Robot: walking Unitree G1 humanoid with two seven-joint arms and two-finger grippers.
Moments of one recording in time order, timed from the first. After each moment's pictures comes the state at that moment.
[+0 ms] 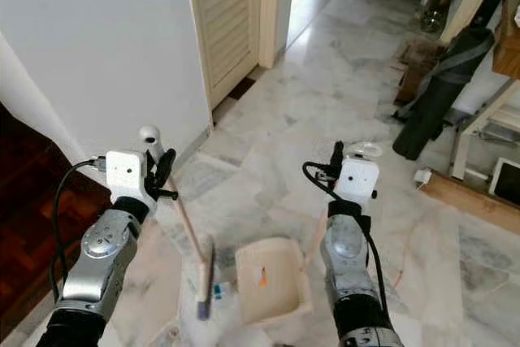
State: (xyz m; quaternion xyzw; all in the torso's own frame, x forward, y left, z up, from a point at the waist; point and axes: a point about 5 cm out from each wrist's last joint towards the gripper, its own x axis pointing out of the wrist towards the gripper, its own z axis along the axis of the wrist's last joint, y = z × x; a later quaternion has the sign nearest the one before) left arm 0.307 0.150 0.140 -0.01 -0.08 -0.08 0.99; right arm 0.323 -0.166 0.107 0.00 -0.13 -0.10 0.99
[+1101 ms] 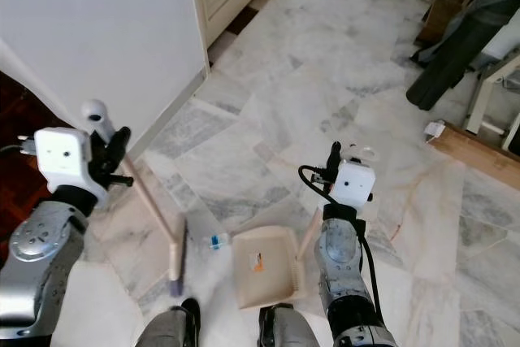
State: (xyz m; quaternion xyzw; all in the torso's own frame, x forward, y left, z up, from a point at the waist) left arm 0.269 0.193 0.200 0.07 -0.10 -0.05 0.99; right arm 0.319 -0.164 0.100 0.00 -0.14 -0.12 0.98
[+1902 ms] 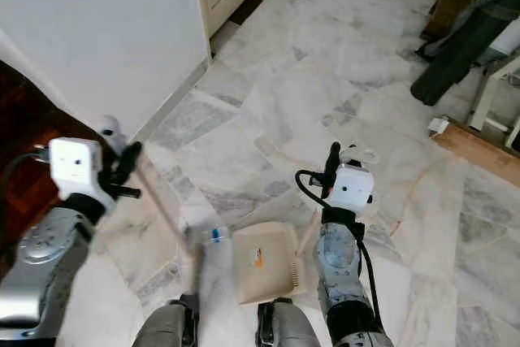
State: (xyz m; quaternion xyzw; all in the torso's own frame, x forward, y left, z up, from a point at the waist) left arm 0.279 0.170 0.180 -0.01 -0.07 -0.10 0.99; right arm 0.313 -0.164 0.099 -0.01 -0.15 -0.12 0.98
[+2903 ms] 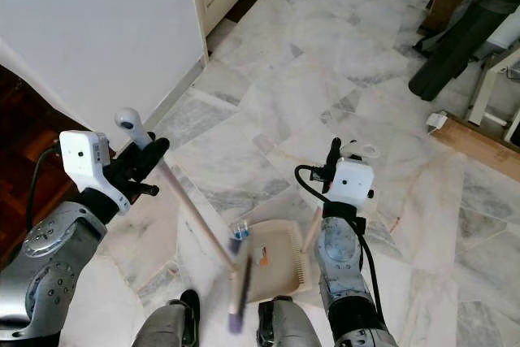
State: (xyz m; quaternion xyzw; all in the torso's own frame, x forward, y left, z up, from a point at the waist) left arm 0.265 0.148 0.201 -0.11 -0.05 -0.23 0.97; right arm 0.319 -0.169 0.109 -0.02 -0.14 -0.13 0.98
